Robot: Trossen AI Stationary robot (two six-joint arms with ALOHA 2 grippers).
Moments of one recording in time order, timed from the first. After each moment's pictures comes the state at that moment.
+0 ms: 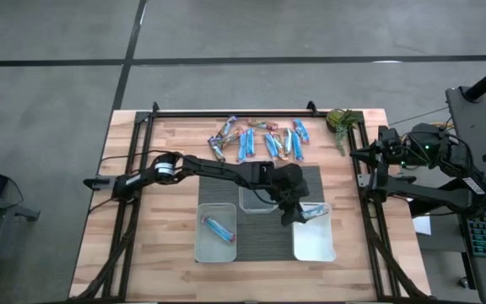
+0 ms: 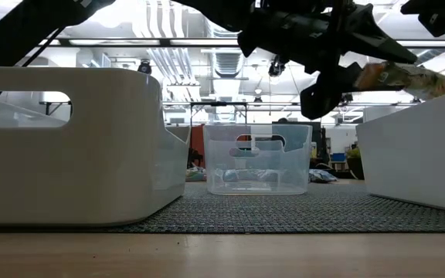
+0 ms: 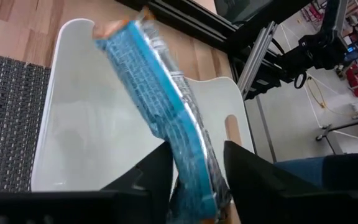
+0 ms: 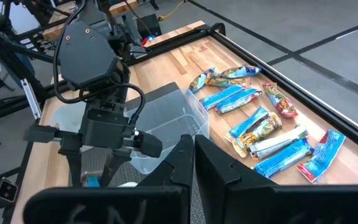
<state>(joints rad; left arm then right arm) -0.03 2.33 2.04 -0.31 0.53 -0.42 -0.37 0.34 0.92 -0.97 -0.15 0.23</state>
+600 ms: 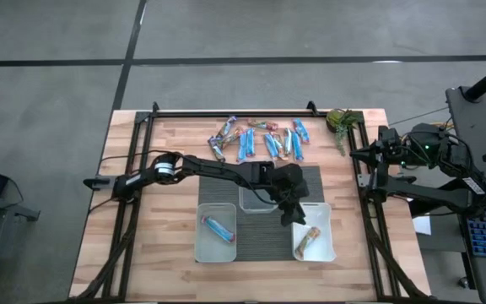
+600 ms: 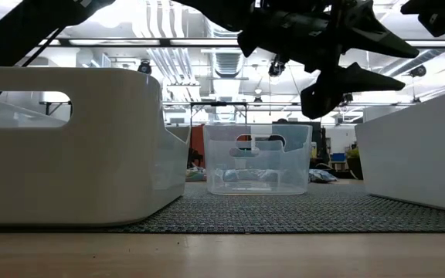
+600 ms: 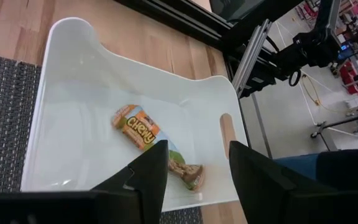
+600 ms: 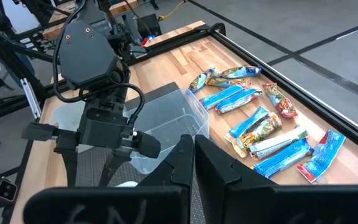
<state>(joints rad) -0.03 2.33 2.04 -0.31 0.54 -0.42 -0.37 0.34 0.92 -0.97 -0.15 0.22</state>
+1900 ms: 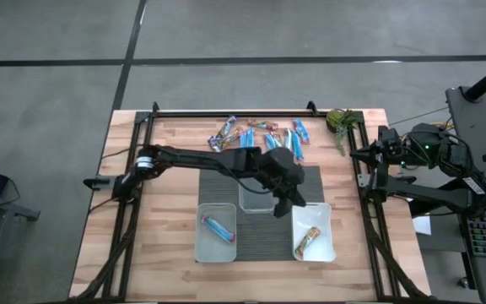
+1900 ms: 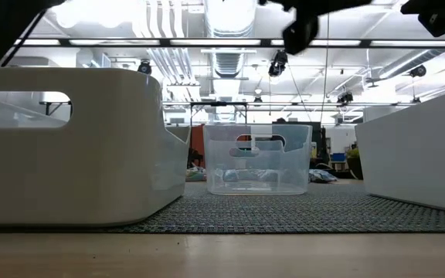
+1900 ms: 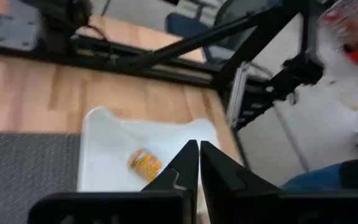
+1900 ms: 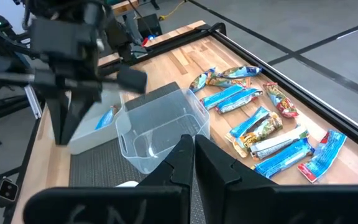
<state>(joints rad) -0.02 2.11 2.03 -0.41 0.40 -0.26 -0.37 0.34 0.92 -0.97 -0.16 0.23</state>
